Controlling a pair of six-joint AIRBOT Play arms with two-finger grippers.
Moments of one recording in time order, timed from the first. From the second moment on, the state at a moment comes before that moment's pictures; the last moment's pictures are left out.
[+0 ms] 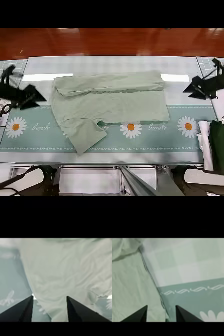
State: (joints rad) left arm 0.41 -1.23 1.00 1.07 -1.37 -1.43; right arm -0.42 -1.44 1.22 -1.10 1.32 1.43
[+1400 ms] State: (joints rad) left arm 0.25 -1.13 0.47 0.60 -1.02 -1.32; right arm -0.63 -1.11 0.70 -0.91 1.21 1.27
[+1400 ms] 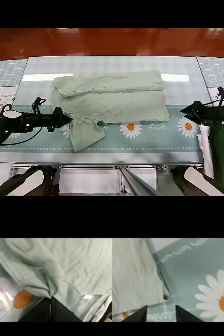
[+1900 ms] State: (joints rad) left arm 0.24 -1.13 0.50 0.59 -1.04 -1.30; right arm -0.65 -1.24 0.58 -0.82 1.20 1.20
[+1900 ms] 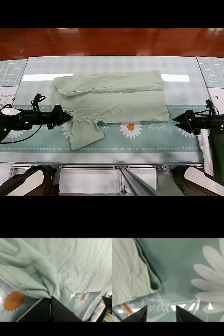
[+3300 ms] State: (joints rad) left arm 0.31 -1.20 0.71 0.59 -1.09 -1.26; right arm -0.36 -1.34 0.97 -0.80 1.13 1.21
